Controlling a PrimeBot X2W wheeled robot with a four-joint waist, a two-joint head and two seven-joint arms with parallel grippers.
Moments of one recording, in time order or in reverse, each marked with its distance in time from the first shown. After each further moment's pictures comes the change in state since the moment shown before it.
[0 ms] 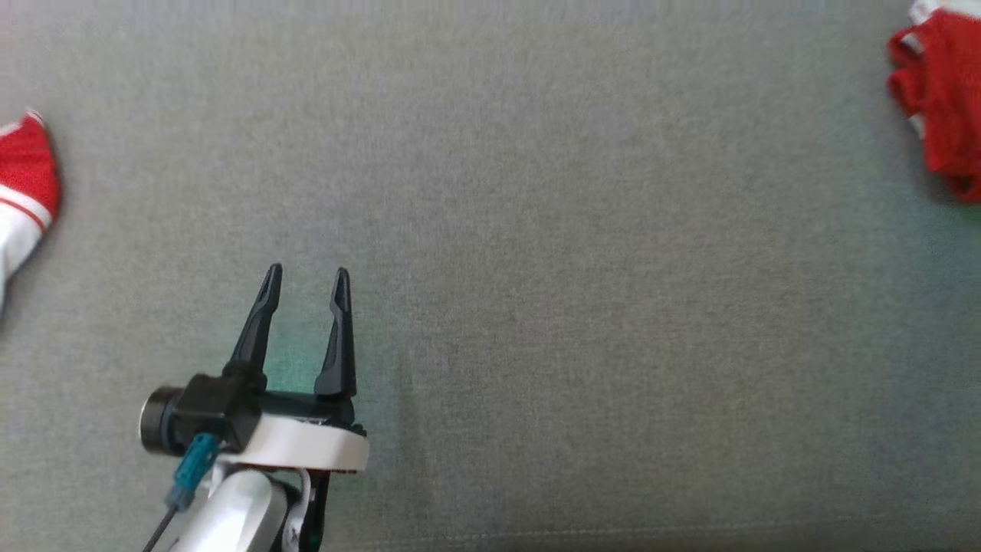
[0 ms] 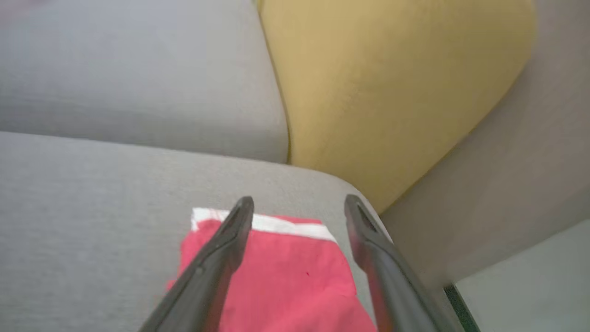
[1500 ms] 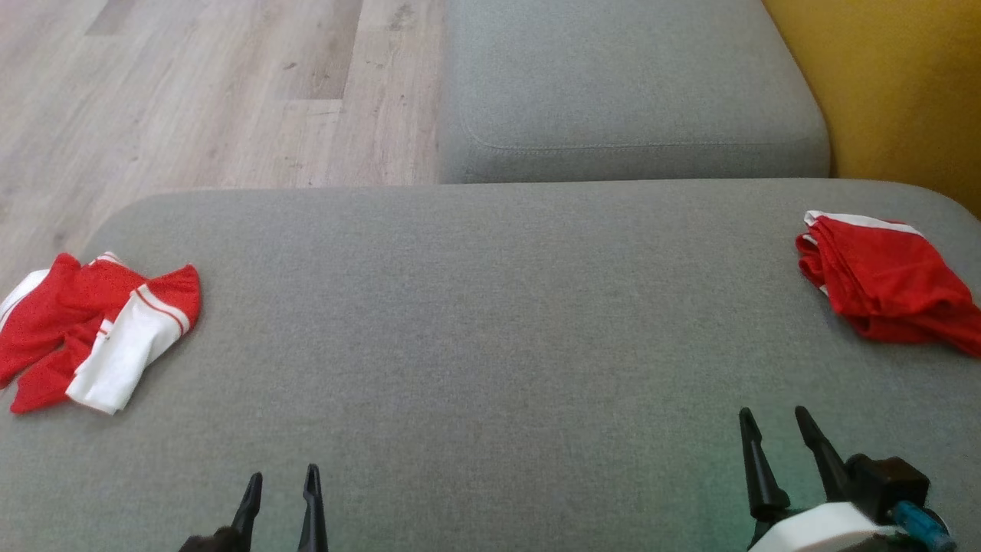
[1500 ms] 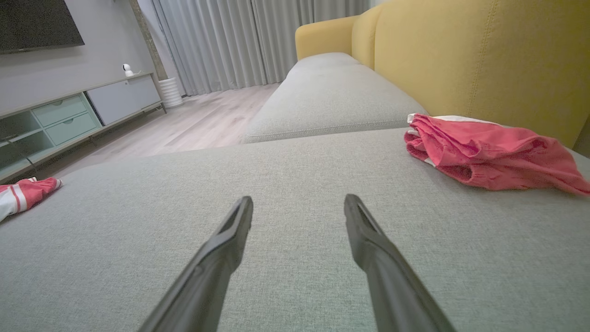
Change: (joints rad) left arm 0.304 -0.019 0.035 0.198 -0.131 -0.014 -0.026; right arm 1.049 0.305 0.321 -0.585 0.473 0.000 -0.228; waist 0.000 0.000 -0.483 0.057
